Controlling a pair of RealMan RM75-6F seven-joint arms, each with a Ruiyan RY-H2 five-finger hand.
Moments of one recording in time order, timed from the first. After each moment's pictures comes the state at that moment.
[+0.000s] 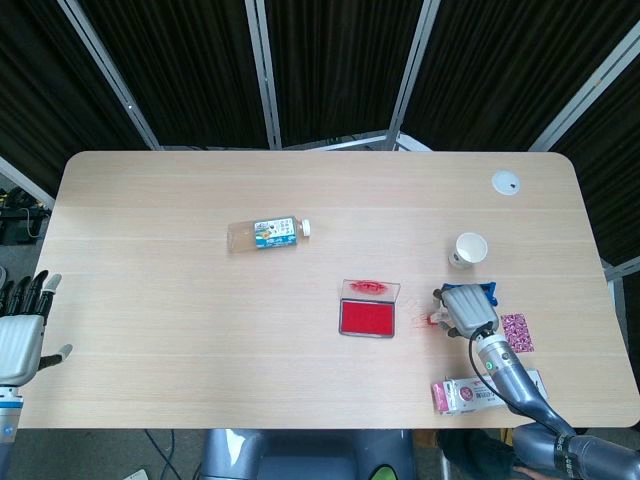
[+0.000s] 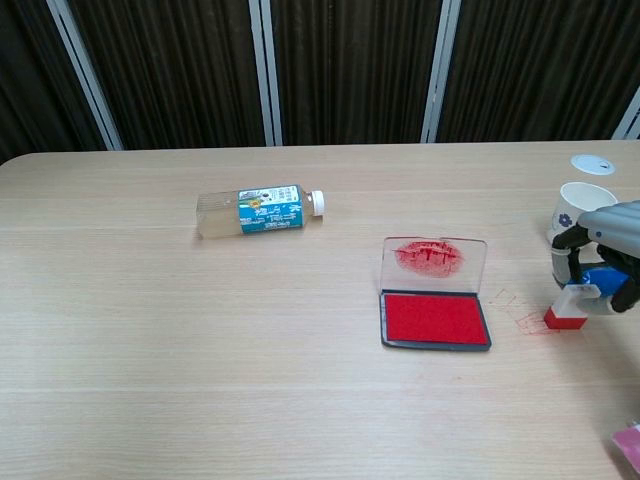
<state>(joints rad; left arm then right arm) -0.11 -1.17 -0.07 -1.67 1.35 1.43 0.39 0.52 -1.47 0.09 -1.32 -1.25 0.92 -0.29</state>
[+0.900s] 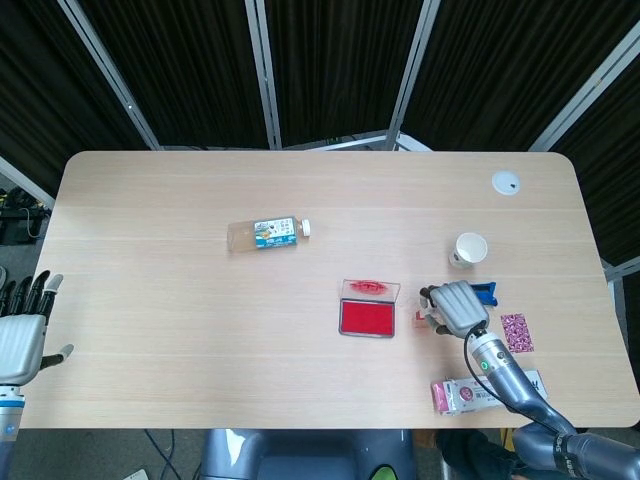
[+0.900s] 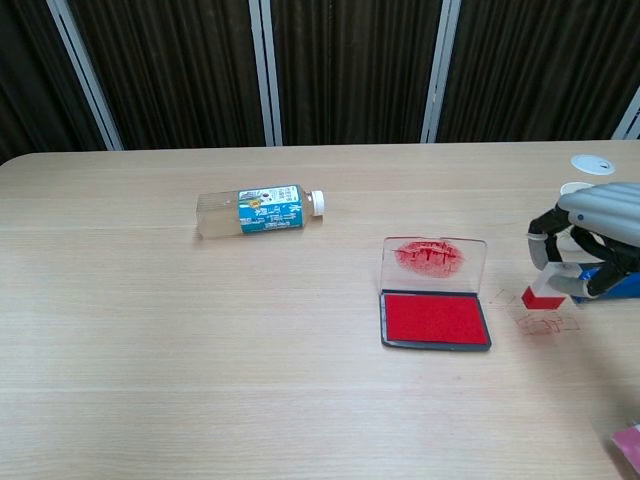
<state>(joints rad) -0.12 -1.17 -0.06 -1.67 1.34 1.43 0.39 0.54 -1.44 0.08 -1.34 -1.40 0.98 -0.16</state>
